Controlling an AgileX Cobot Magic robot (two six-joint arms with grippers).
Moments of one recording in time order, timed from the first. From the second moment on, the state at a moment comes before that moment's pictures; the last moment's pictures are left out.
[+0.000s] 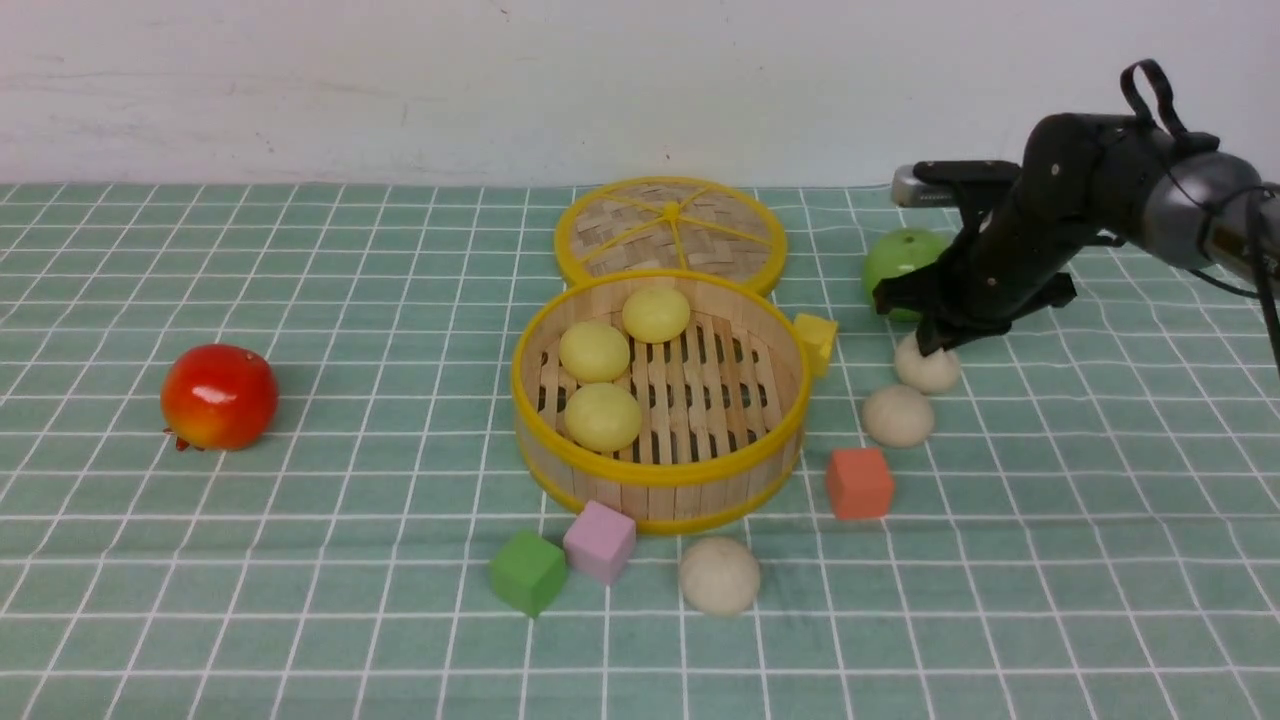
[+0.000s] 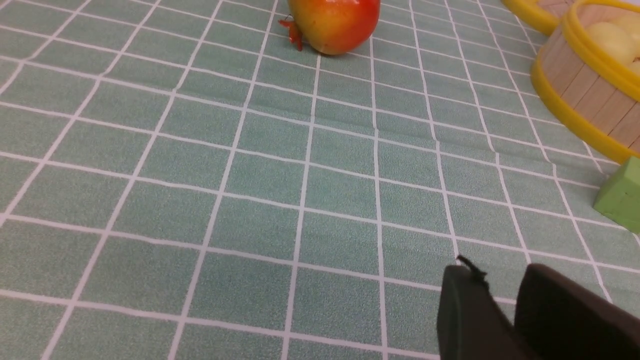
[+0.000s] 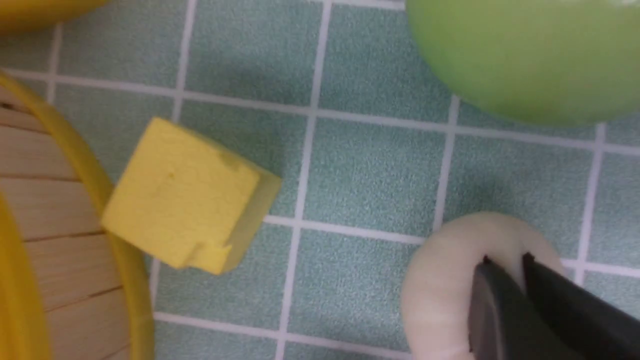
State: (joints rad) right arm 0.11 2.31 -2.02 0.14 0.85 0.00; left arm -0.06 0.00 0.03 0.06 0.36 -0.33
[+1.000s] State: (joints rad) right arm 0.29 2.35 -2.08 0.51 0.72 -0.34; left arm -0.06 0.00 0.03 0.06 0.36 -0.33
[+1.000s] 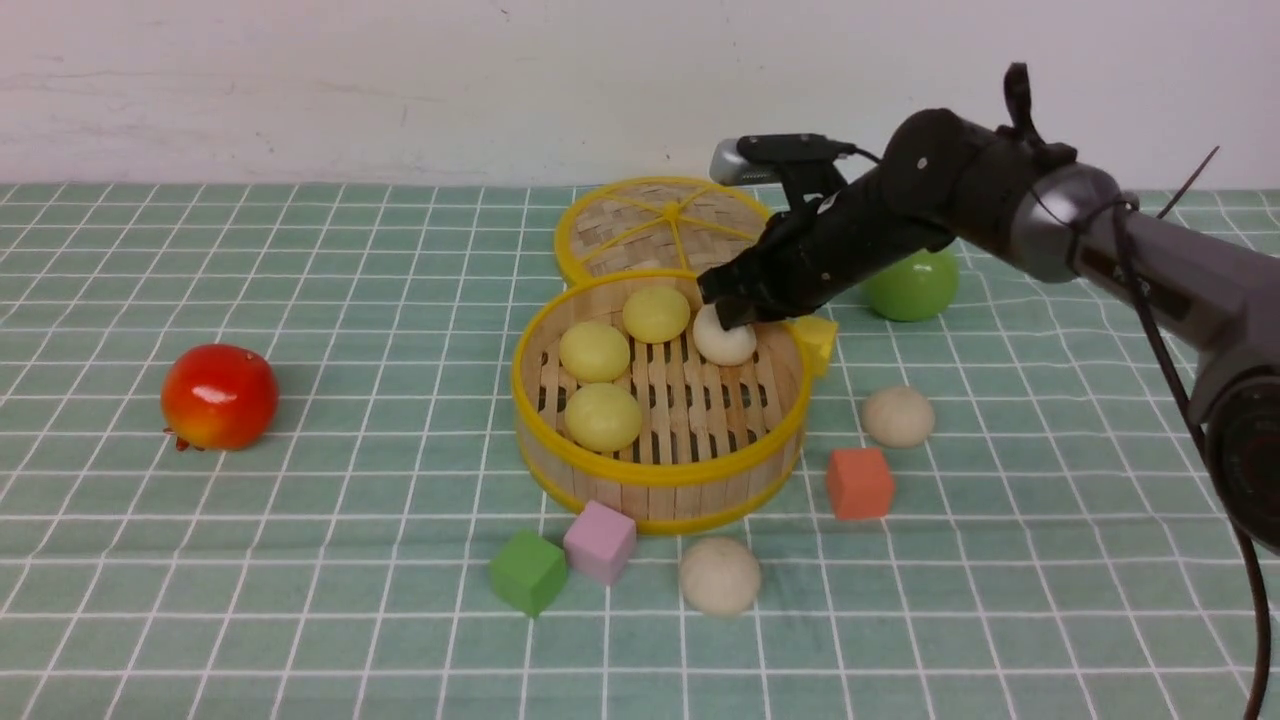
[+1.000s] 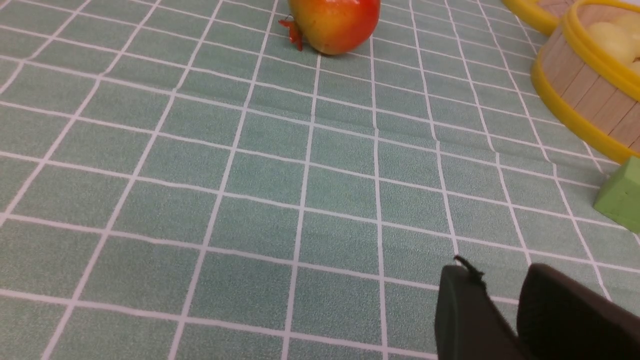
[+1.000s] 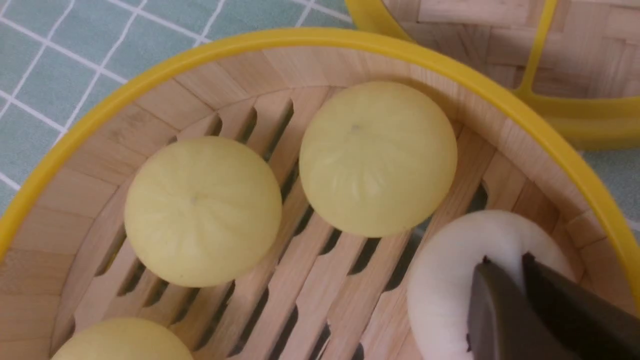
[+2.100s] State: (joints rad) right arm 0.58 2.04 -1.59 0.32 0.98 -0.18; left arm -0.06 0.00 0.03 0.06 0.36 -0.33
